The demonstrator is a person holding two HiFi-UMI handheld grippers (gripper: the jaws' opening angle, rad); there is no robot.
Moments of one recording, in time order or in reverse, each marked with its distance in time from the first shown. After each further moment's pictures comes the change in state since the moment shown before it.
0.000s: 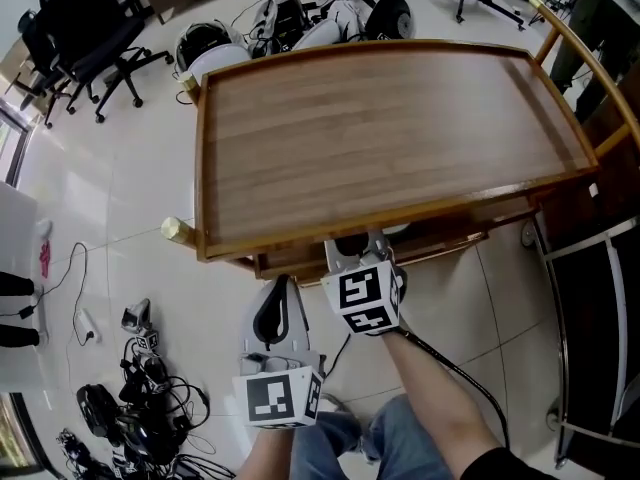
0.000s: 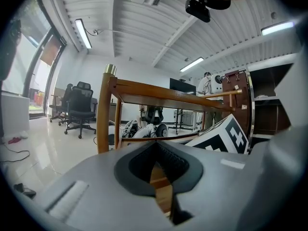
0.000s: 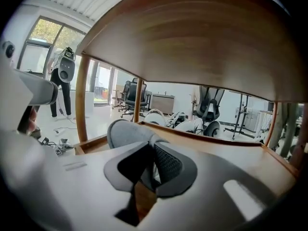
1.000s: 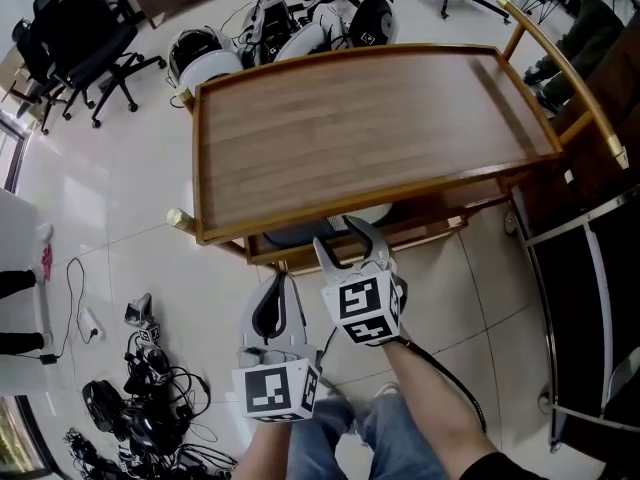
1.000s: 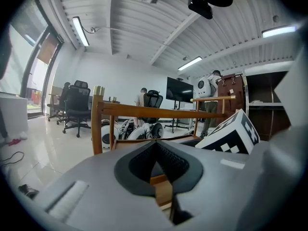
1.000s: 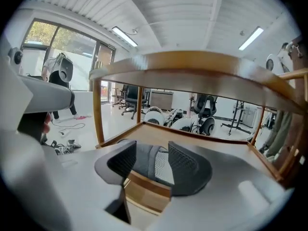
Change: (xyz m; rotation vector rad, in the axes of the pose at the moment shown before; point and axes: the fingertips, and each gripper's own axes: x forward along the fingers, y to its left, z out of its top) left arm -0.032 -0.038 0.035 0.000 0.039 -0.029; right arm -0.077 -0.002 0.019 0.029 0.057 0.005
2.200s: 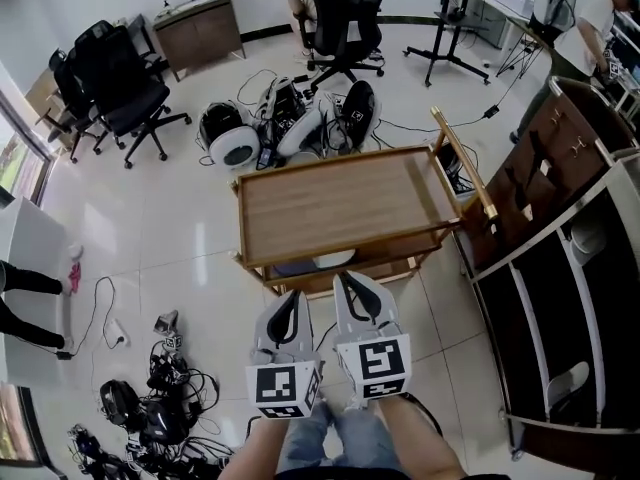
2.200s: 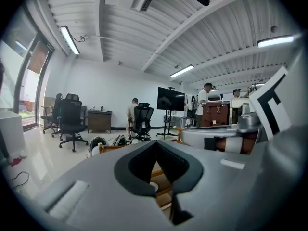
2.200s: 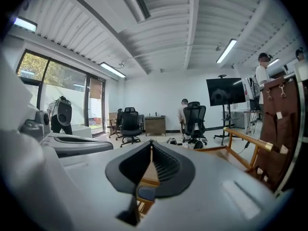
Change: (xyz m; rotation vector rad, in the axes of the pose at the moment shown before) left arm -0.113 -0.120 0.241 0.036 -0.021 -0.082; right arm -0.286 -0.033 0.257 0.187 -0.252 -0.050
